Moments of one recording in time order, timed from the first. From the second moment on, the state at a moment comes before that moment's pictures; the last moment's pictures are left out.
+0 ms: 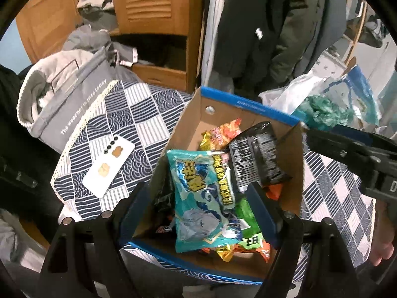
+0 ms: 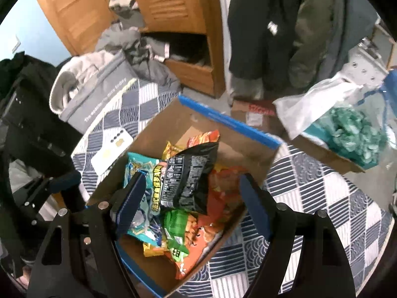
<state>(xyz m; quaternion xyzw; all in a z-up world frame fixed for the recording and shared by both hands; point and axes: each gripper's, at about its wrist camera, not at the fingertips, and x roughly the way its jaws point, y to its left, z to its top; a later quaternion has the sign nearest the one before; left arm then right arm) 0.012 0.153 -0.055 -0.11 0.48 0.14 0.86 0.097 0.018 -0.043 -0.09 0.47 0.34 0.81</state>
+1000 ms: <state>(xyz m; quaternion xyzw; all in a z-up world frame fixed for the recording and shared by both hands) -0.007 0.110 0.001 -0.08 0.41 0.14 0.90 0.042 -0.073 0.006 -0.07 0.38 0.29 0.88</state>
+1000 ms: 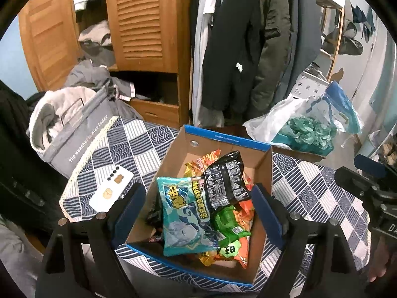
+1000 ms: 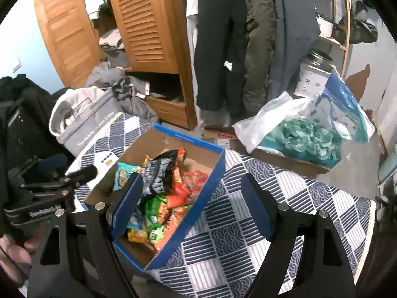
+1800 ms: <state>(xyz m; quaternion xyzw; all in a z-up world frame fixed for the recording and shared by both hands) 0.000 0.094 -0.002 -0.05 0.41 0.13 0.90 0.049 -0.077 -0.009 -0.07 0.40 0.28 0.87</state>
